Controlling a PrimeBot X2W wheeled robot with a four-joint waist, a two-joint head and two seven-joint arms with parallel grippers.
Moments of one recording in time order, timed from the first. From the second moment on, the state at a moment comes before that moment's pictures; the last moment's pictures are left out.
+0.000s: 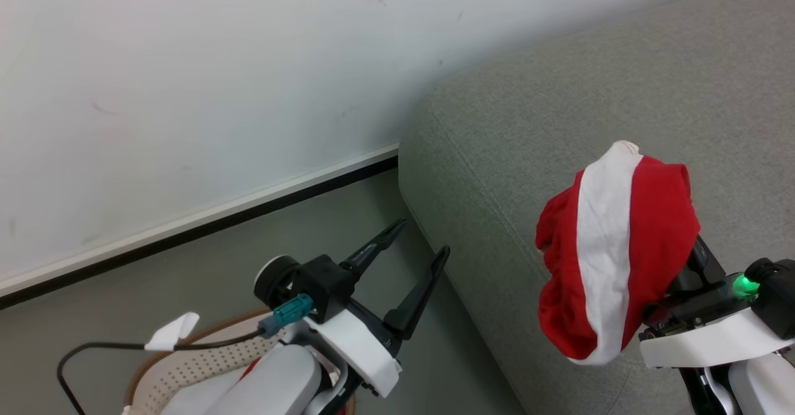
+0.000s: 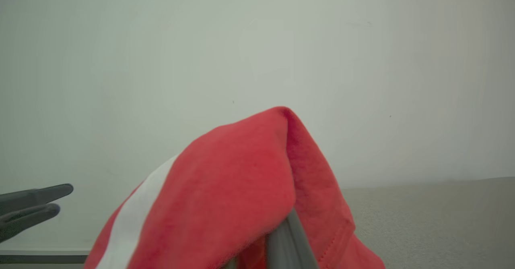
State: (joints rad) left arm -0.53 0.25 -0.76 0.27 -0.46 -0.03 -0.26; right arm -0.29 -0.25 0.26 0.09 0.44 0.13 -0.26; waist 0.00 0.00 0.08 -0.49
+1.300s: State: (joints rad) left arm -0.77 0.47 -0.69 0.05 -0.38 -0.06 -0.13; right arm -0.81 -0.51 -0.05 0.51 0.57 0.13 -0.26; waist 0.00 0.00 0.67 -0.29
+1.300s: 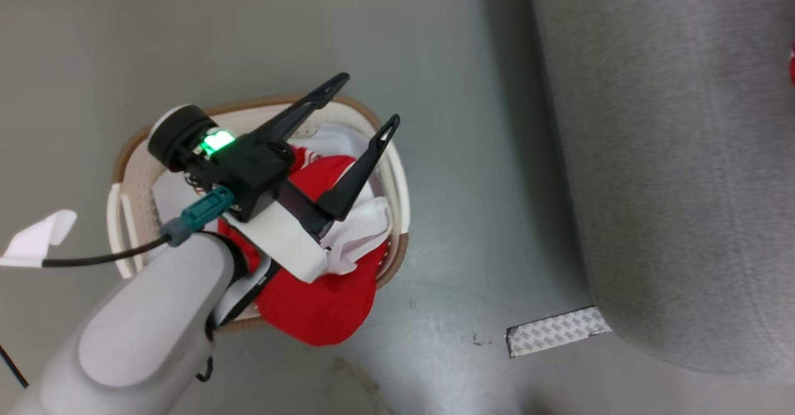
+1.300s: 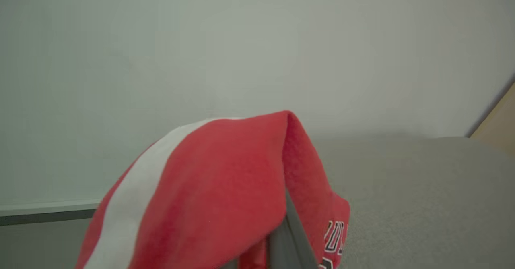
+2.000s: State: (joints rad) left arm -0.75 0.44 -0.68 0.10 -0.42 -0.04 -0.18; right arm -0.88 -0.69 0.39 0.84 0.75 0.13 -0.02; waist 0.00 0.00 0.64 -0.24
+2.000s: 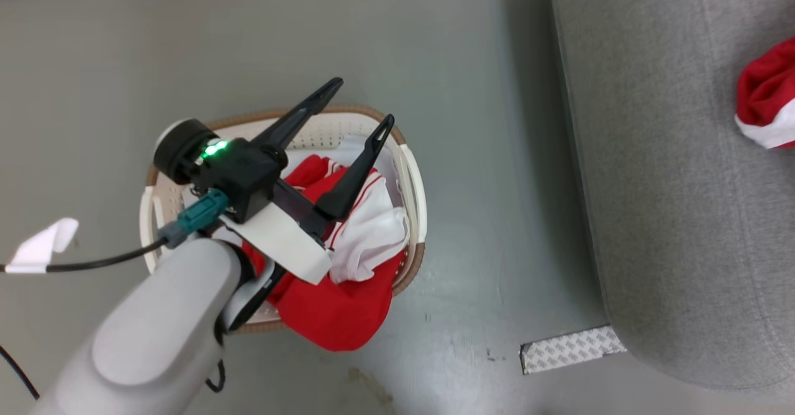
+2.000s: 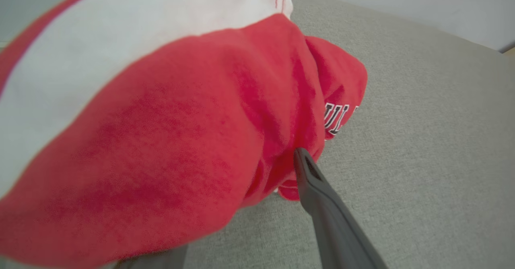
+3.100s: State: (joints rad) left arm -0.43 0.33 -0.50 0.23 -0.53 0.03 -0.26; right arm -0.77 -0.76 0.59 0.52 0.80 0.13 -0.14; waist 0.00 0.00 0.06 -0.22
